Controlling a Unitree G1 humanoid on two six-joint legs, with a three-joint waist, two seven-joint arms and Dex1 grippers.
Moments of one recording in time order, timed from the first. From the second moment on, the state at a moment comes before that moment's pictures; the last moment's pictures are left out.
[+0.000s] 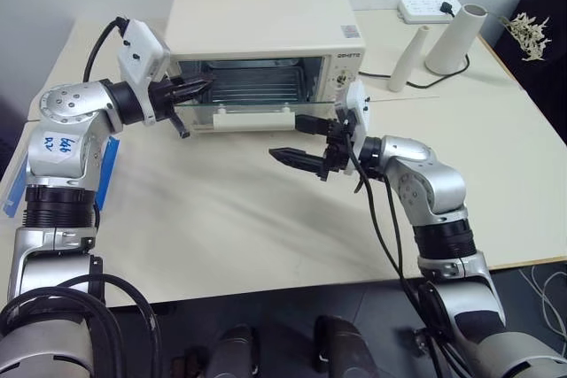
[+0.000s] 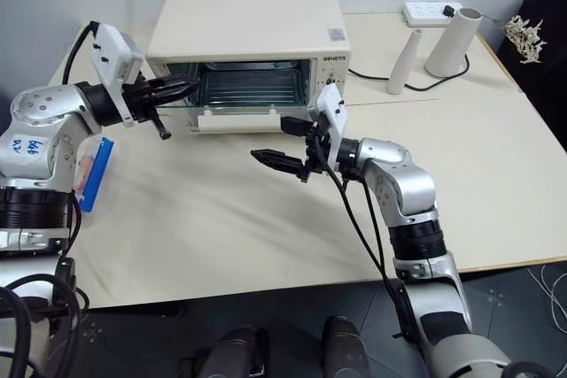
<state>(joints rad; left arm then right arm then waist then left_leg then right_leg) -0.89 0.74 0.02 0.29 -0.30 0.33 -0.89 -0.75 -0.32 0.04 0.04 0.42 0.56 0.96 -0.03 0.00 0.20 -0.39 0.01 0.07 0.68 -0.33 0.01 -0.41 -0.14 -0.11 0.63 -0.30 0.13</state>
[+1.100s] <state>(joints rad) -0.46 0.65 0.02 -0.27 -0.22 0.72 -0.66 -0.50 -0.80 -0.26 -0.40 0.88 0.88 0.89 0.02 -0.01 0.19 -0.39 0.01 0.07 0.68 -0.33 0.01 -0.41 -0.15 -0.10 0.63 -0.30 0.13</state>
